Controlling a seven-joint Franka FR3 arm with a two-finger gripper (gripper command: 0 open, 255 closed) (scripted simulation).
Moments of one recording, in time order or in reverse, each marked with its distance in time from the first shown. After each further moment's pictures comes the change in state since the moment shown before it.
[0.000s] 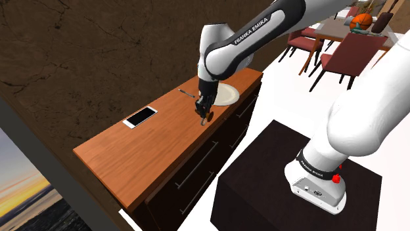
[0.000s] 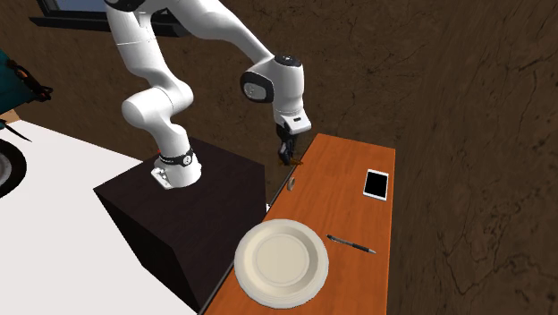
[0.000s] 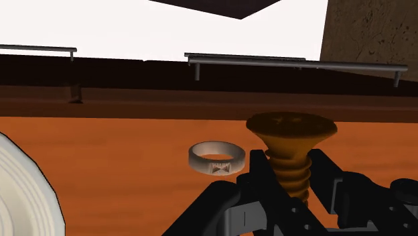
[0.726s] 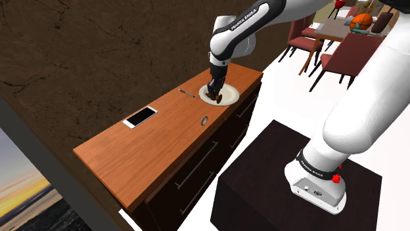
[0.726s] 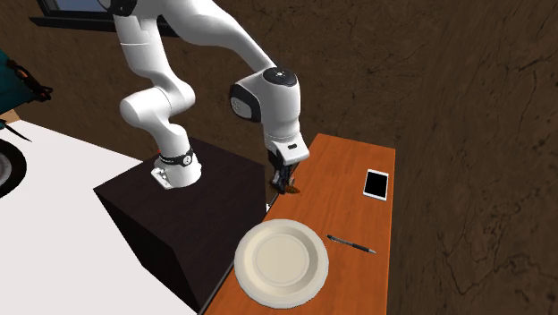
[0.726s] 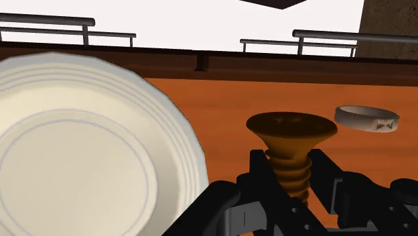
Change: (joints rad) arm -0.136 0.112 -0.150 0.139 -0.043 -0.058 -0.249
